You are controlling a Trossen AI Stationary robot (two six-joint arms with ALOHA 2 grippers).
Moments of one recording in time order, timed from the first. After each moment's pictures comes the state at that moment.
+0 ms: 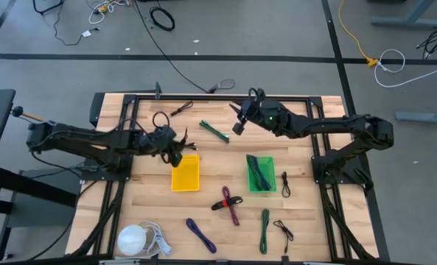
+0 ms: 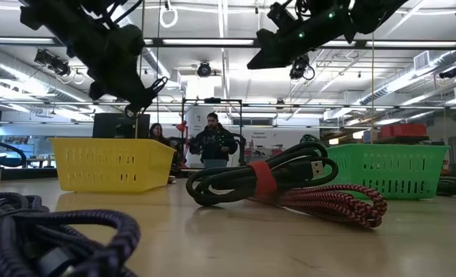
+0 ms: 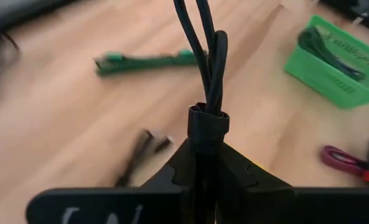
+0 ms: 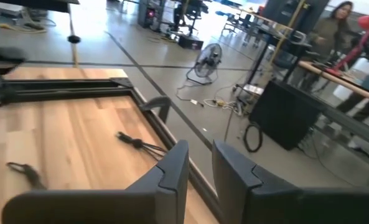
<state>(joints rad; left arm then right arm) 0.01 1.01 0.60 -0.30 -0.34 -0.59 -0.25 1.44 0.93 0.31 0.37 -0.22</state>
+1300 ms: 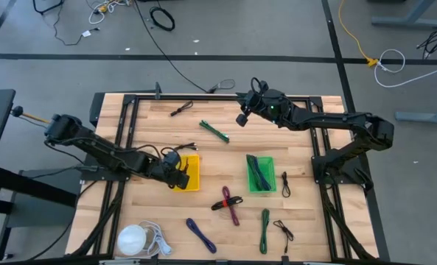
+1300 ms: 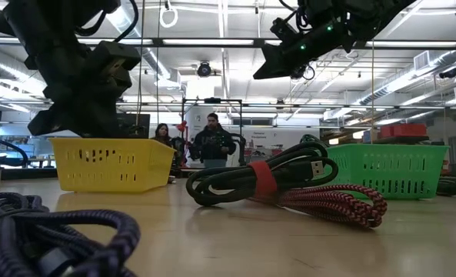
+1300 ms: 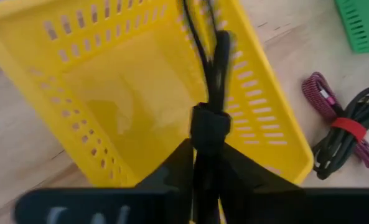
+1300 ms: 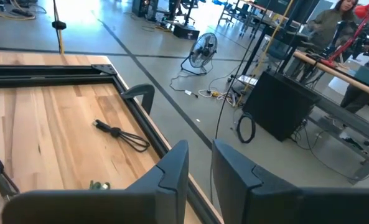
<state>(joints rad) -0.31 1.32 0.60 -0.27 -0.29 -1.35 -0.38 1.44 0.93 0.28 0.27 -0.25</state>
